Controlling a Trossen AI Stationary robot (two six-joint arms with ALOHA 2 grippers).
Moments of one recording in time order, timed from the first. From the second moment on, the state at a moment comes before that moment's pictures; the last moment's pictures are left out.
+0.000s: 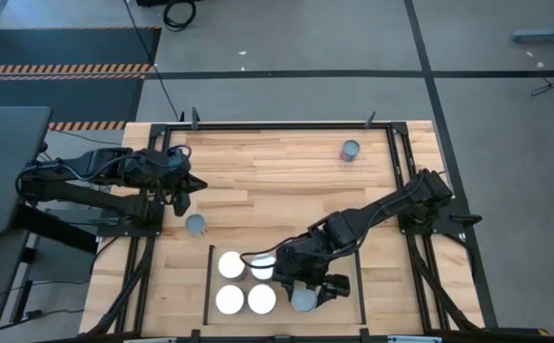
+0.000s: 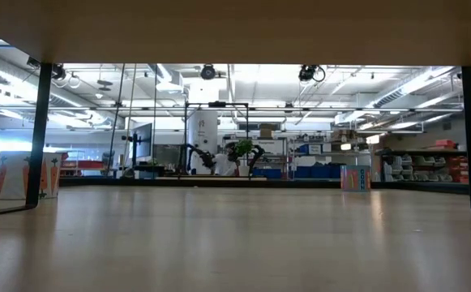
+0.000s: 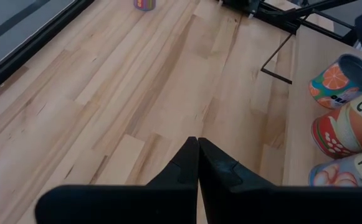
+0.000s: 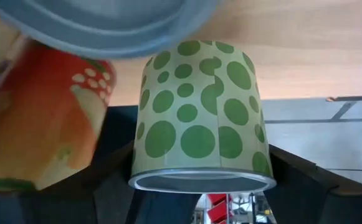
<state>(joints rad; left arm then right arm) -0.03 0.82 1.05 -0.88 -0.17 -0.41 0.43 1.93 1.86 -0.92 -0.51 2.33</state>
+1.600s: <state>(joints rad) -0.03 0.82 1.05 -0.87 -0.17 -0.41 0.53 1.80 1.86 -1.04 0.22 0.63</state>
